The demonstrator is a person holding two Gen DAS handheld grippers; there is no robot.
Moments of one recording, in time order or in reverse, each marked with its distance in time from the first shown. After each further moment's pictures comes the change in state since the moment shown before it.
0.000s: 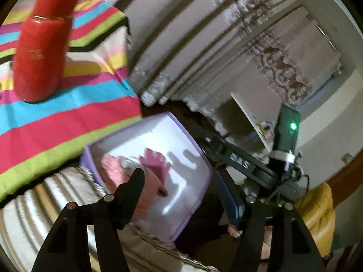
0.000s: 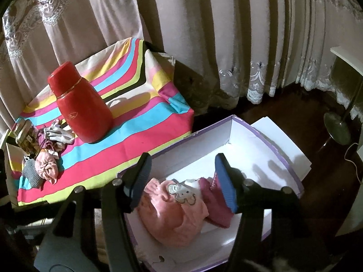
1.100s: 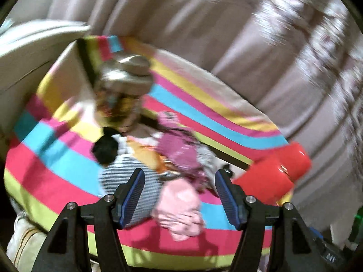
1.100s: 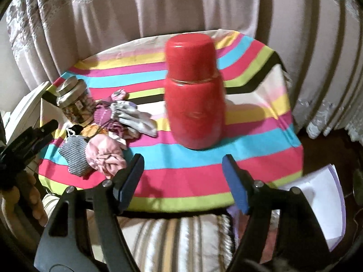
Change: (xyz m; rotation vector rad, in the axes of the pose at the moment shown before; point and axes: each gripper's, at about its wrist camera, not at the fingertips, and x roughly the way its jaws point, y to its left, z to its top) left arm -0.248 0.212 0.000 -0.473 -0.666 0.750; right arm 0.033 0.242 0.019 -0.341 0.059 0.245
